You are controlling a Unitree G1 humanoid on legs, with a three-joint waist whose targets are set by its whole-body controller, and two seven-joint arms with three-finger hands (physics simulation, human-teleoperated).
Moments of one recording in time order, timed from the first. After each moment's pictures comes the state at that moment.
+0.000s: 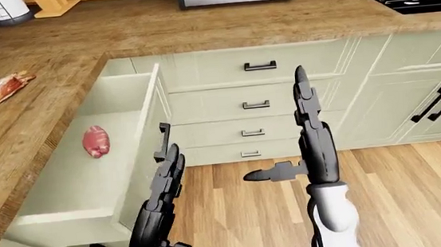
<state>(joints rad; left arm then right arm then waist) 0.30 0.10 -0.43 -0.35 0.15 -0.26 0.01 -0.02 -0.09 -0.18 -0.37 -0.13 -0.12 0.12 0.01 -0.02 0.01</state>
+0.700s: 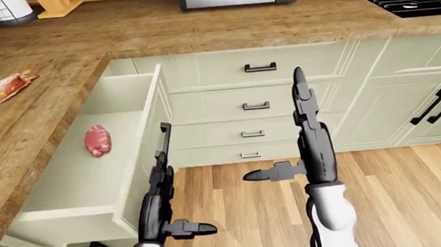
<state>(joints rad) 0.17 -0.03 -0.29 -0.06 0.05 -0.09 0.15 -0.03 -0.09 -0.18 -0.33 -0.13 -0.15 0.12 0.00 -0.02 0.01</state>
